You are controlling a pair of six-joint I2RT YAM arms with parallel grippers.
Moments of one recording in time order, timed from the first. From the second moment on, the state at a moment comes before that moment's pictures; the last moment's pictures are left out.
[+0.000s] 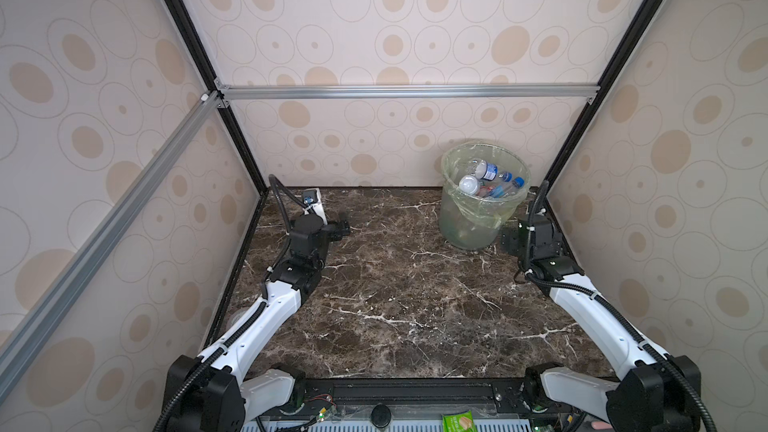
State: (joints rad) left arm -0.30 1.15 0.75 0.18 -0.37 -0.18; right arm 0.19 1.16 0.84 -0.29 0.58 0.12
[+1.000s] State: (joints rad) left arm -0.14 1.55 0.29 1.03 -0.53 0.05; right arm 0.18 1.42 0.30 0.77 0.59 0.04
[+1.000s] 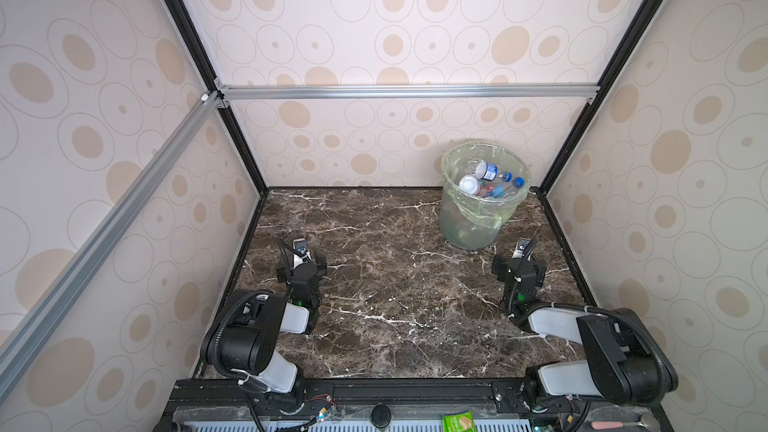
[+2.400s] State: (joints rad) left arm -0.05 1.58 0.20 1.25 -0.30 0.03; right arm 0.14 1.56 0.37 0.80 0.37 -0.01
